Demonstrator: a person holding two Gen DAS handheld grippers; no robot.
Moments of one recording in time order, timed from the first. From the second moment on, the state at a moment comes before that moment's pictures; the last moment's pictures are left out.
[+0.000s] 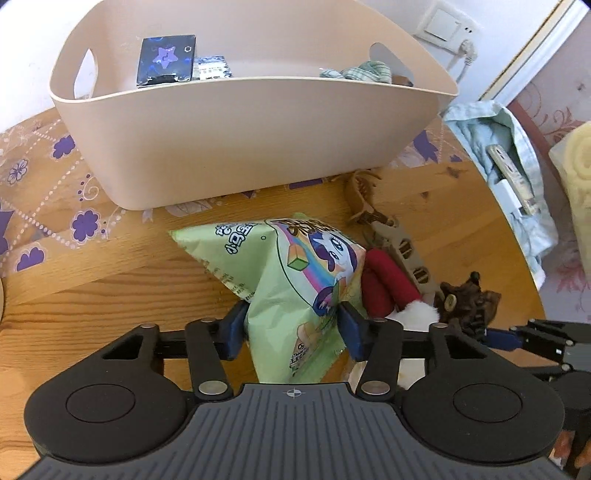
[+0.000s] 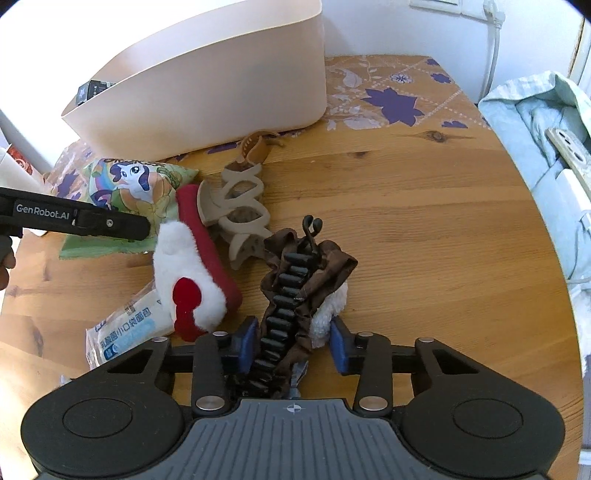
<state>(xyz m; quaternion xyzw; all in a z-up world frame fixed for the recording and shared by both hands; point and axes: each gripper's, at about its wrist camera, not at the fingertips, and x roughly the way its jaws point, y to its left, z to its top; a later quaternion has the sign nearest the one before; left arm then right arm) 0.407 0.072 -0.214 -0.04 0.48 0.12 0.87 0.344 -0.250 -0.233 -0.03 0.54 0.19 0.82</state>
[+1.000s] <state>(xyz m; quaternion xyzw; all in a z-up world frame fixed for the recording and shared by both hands) 0.339 0.026 -0.129 0.01 0.41 0.10 0.91 0.378 -0.295 -0.113 -0.03 0.43 0.23 0.87</state>
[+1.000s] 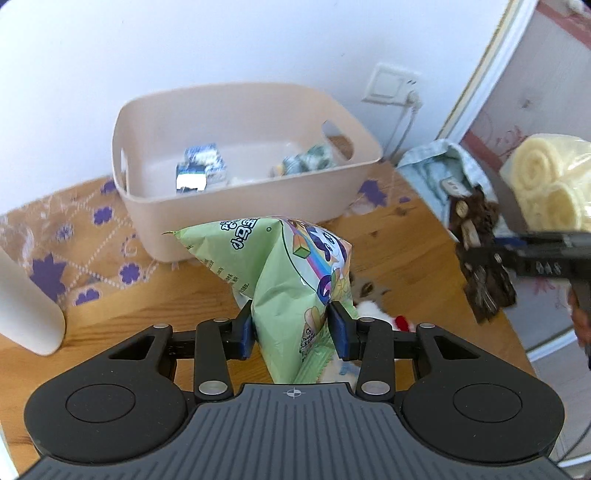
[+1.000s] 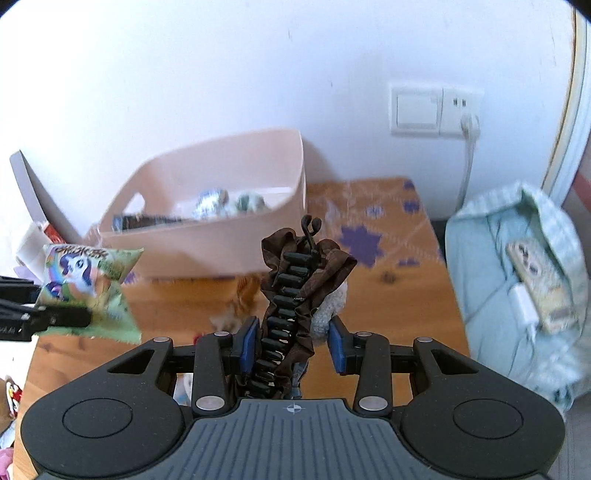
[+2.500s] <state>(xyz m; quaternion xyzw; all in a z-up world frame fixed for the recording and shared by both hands) 0.487 0.091 -0.097 0.04 0.39 0.26 0.88 0.543 -0.144 -0.142 -0.09 0.43 0.26 0.86</state>
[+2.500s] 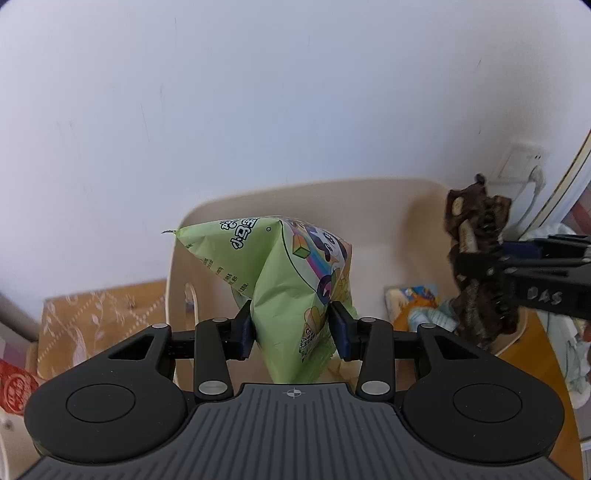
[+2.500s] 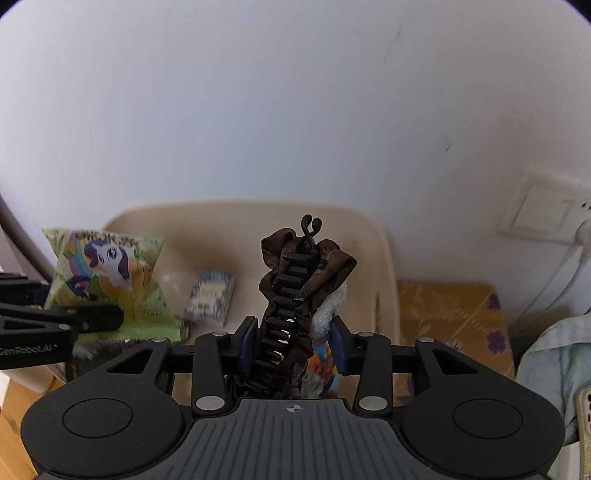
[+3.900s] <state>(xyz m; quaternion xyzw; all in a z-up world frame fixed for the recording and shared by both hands) 0.327 0.046 -0.091 -0.01 0.40 0.30 0.87 0.410 -0.224 -0.153 -0.13 0.46 0.30 0.83</state>
